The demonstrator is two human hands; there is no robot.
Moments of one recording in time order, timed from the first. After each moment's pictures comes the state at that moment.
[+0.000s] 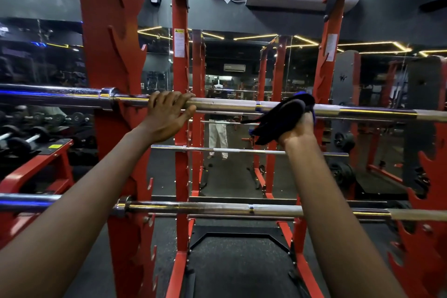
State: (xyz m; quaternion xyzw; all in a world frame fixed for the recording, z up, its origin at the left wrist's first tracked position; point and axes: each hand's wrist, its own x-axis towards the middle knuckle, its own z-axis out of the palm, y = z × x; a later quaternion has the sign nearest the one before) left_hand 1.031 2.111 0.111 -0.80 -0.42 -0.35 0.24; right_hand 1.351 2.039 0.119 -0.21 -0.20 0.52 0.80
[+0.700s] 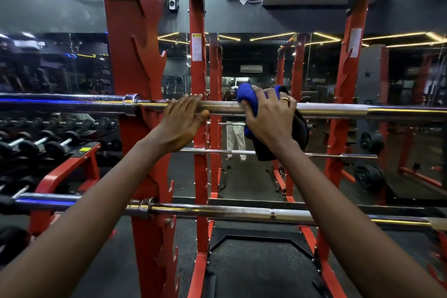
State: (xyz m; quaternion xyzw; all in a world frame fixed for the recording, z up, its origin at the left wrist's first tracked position) left_hand 1.016 2.073 0.114 -0.82 -0.44 -0.34 0.14; right_hand 1.267 2.047 0.115 -0.60 -0.59 -0.37 0.41
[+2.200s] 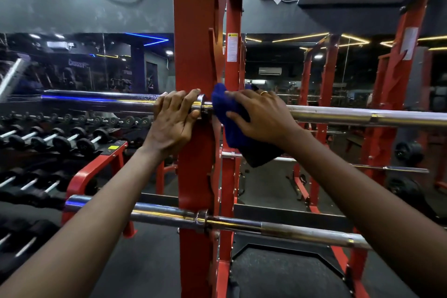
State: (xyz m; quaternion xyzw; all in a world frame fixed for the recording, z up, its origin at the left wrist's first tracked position) left_hand 0.847 2.149 0.094 -0.72 -0.40 -0.44 0.35; right_hand 1.101 2.085 0.145 -0.43 -0.79 -0.36 0.27
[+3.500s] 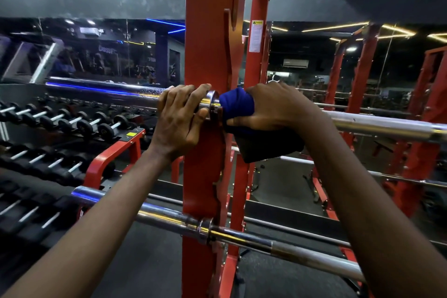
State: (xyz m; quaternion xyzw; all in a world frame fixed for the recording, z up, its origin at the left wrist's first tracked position) left_hand 0.853 2.161 0.090 -0.67 -0.38 -0.51 0.38; right_hand 1.089 2.118 0.189 -0.45 -0.86 -0.19 0.16
